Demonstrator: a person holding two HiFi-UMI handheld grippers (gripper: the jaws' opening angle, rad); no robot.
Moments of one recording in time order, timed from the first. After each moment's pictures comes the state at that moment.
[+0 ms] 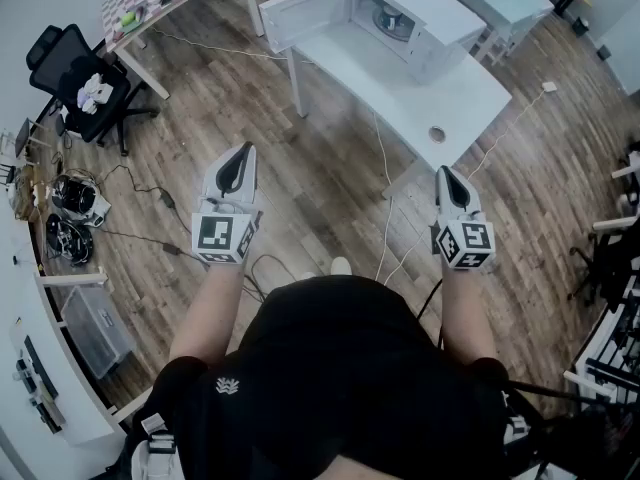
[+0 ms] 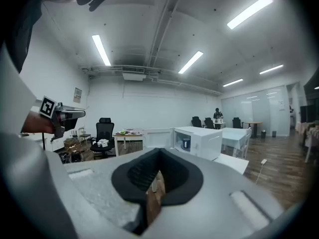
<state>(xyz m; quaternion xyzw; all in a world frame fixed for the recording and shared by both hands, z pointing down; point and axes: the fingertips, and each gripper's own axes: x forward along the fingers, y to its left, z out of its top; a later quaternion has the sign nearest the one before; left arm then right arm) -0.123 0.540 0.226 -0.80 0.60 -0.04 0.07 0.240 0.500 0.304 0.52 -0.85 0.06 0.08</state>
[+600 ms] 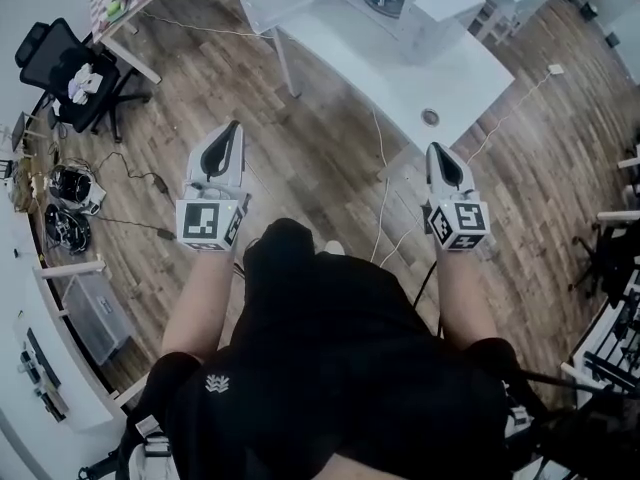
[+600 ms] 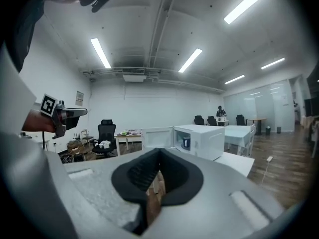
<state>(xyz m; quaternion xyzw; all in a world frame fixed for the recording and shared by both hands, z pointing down) -0.072 0.494 0.231 -0.80 0.60 -0.05 0.09 0.269 0.447 0.331 0.50 -0.86 0.06 0.06</state>
